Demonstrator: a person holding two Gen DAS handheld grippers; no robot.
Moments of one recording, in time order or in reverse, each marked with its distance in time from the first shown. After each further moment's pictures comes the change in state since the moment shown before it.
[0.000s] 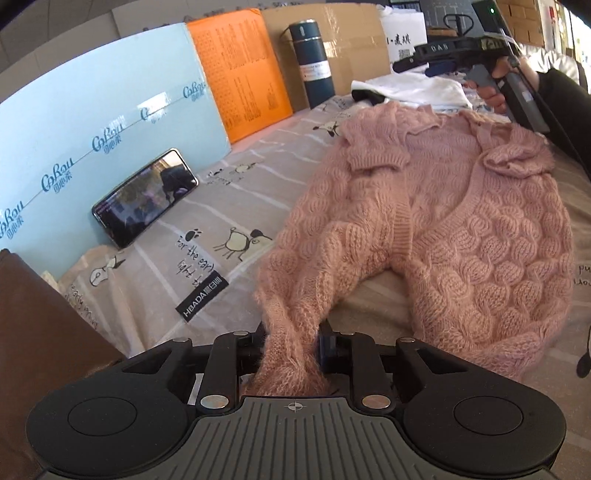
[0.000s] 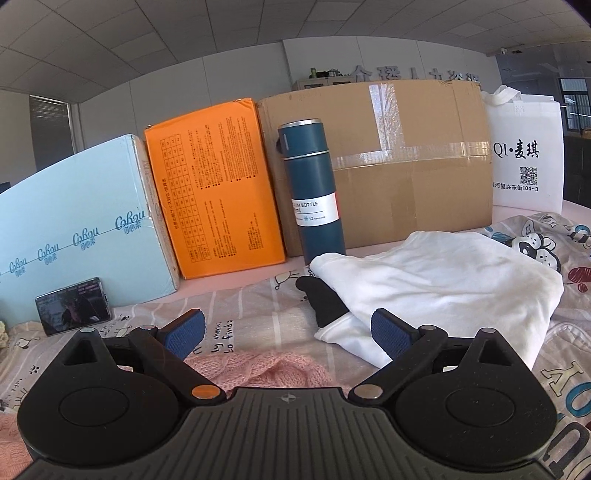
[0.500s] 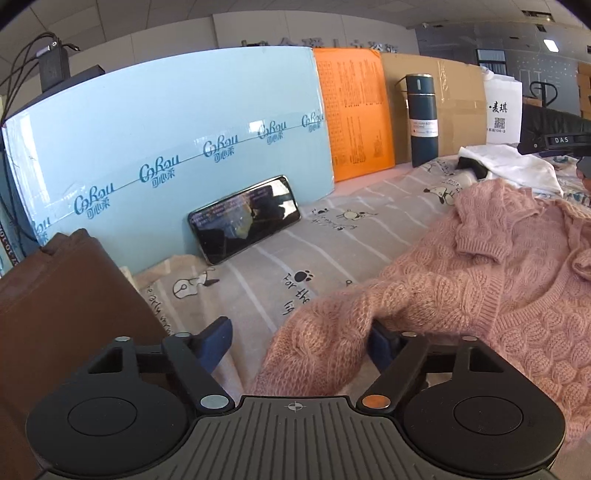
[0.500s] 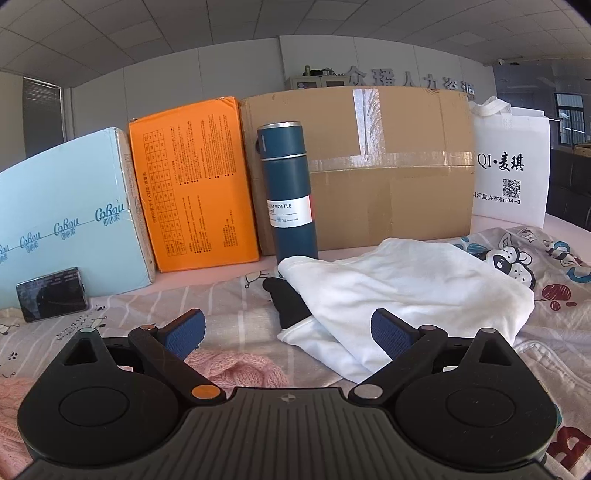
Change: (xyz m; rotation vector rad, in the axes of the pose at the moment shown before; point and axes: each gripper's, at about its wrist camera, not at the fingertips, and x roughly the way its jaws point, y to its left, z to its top) left arm 0.004 0.051 0.006 -0.189 -0.059 0.199; right arm -0.001 -0.020 0.008 -0.051 0.029 -0.059
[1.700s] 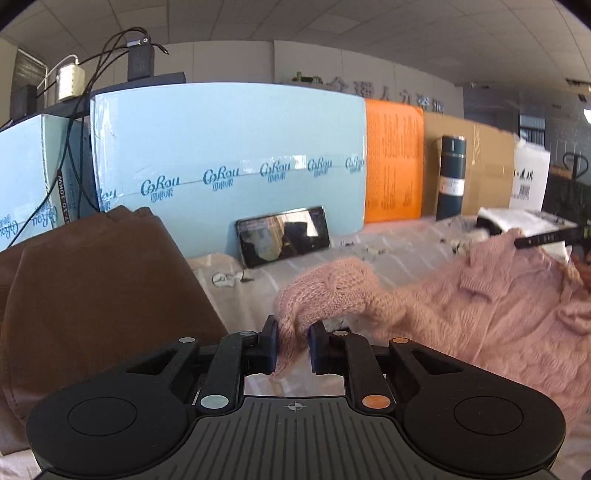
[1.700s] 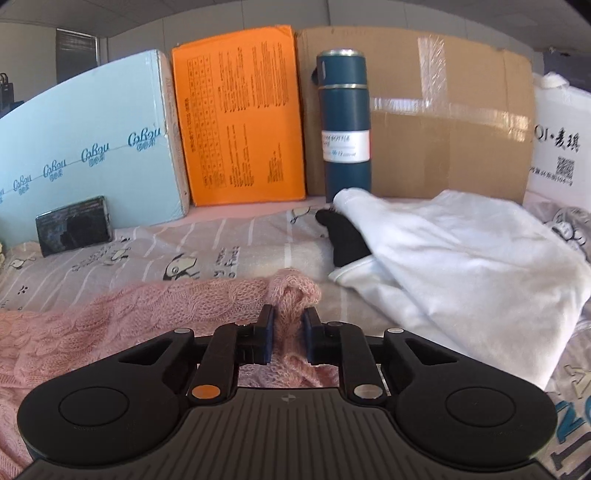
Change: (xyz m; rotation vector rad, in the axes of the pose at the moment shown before) left arm -0.044 0.025 -0.017 -0.296 -0.138 0.001; right arm 0.029 0.027 -0.030 -0.105 0.103 0.069
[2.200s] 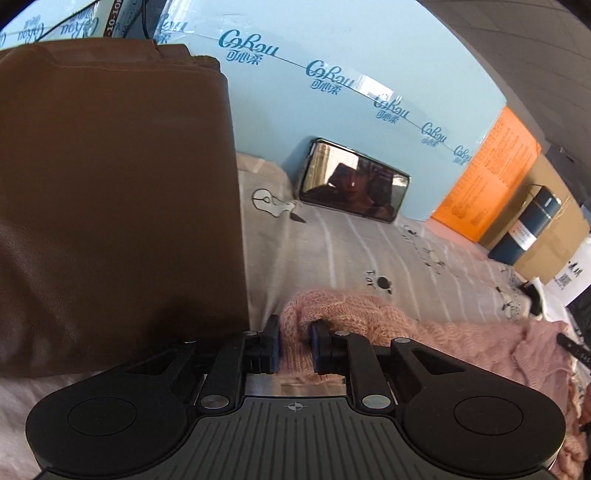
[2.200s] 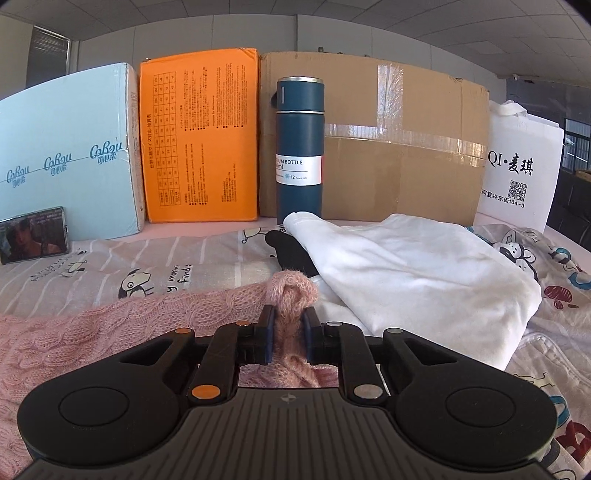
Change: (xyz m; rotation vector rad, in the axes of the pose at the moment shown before) left arm 0.089 0.051 -0.002 -0.375 0.221 0.069; right arm -0.003 0.000 -0.002 -0.030 -0.034 -0.141
